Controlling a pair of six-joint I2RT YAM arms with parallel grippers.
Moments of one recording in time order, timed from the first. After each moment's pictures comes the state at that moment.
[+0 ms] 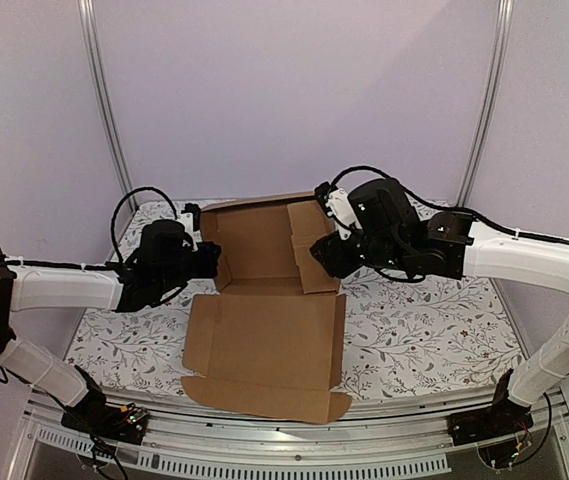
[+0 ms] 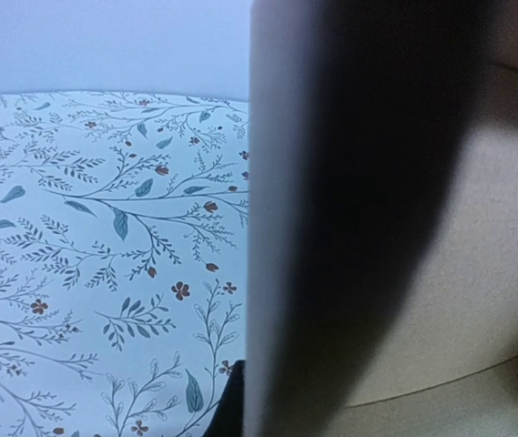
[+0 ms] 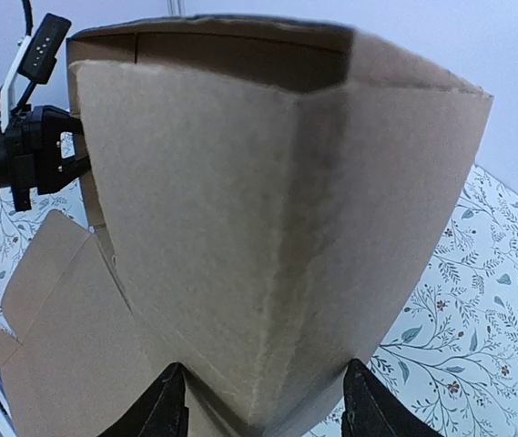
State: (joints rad) left arm -0.65 1.42 0.68 0.33 -0.22 -0.45; right arm 0.99 1.50 1.27 -0.35 0.29 0.19
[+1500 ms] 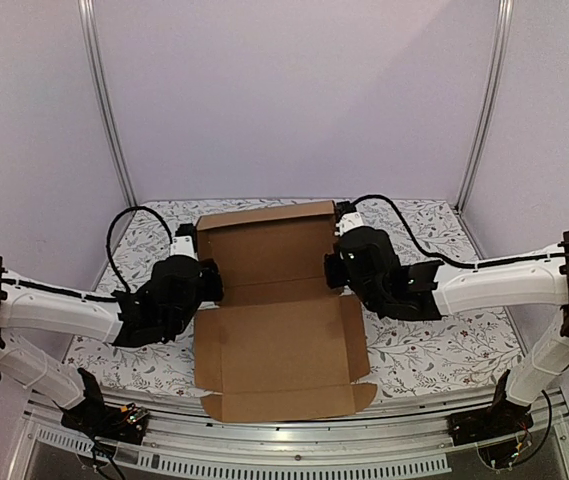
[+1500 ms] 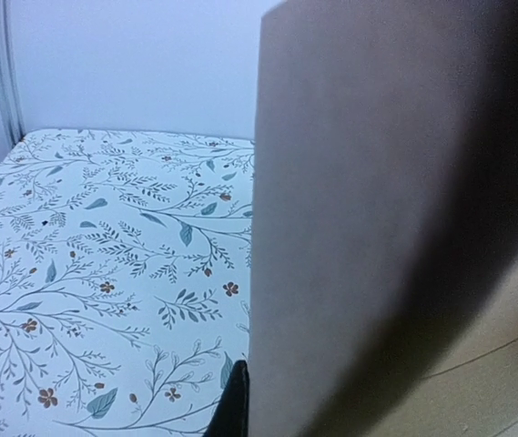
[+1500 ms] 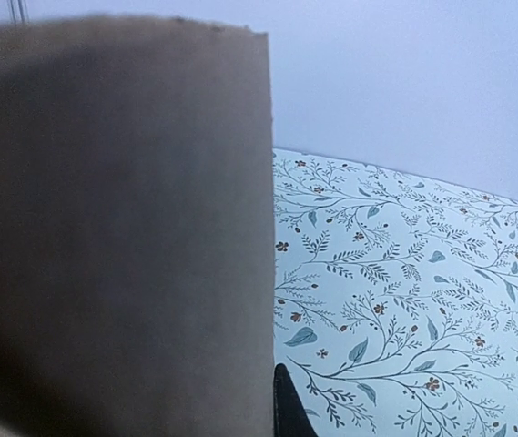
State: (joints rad) left arm -0.94 1.34 0.57 0.39 -0.77 -0.48; right arm 1.04 1.59 1.00 0.15 0.73 0.31
